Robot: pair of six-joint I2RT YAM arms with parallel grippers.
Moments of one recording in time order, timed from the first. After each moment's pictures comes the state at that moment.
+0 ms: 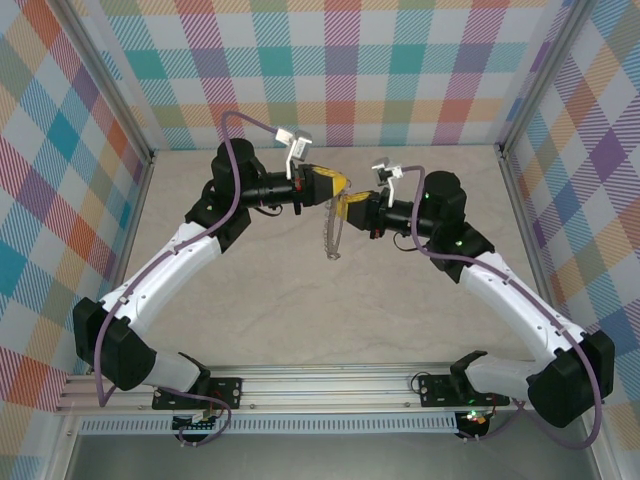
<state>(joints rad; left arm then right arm) -0.55 1.42 1.35 0.07 0.86 -0.45 0.52 1.19 1.03 0.06 -0.75 0.43</state>
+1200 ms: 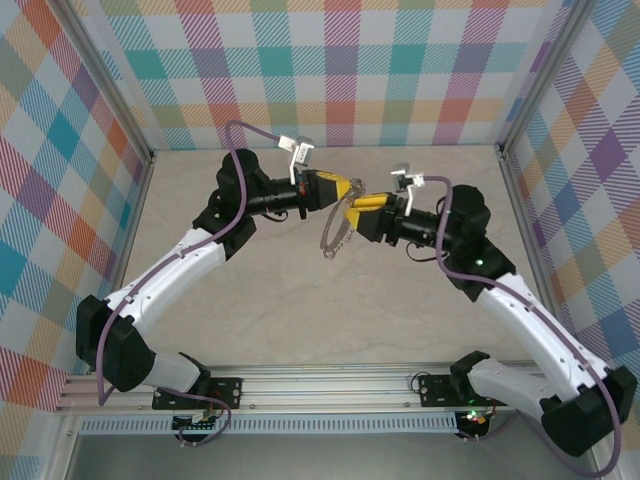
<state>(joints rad) -0.57 1.41 1.26 0.19 0.80 -0.53 0.51 1.00 0.97 0.01 -0.67 0.48</state>
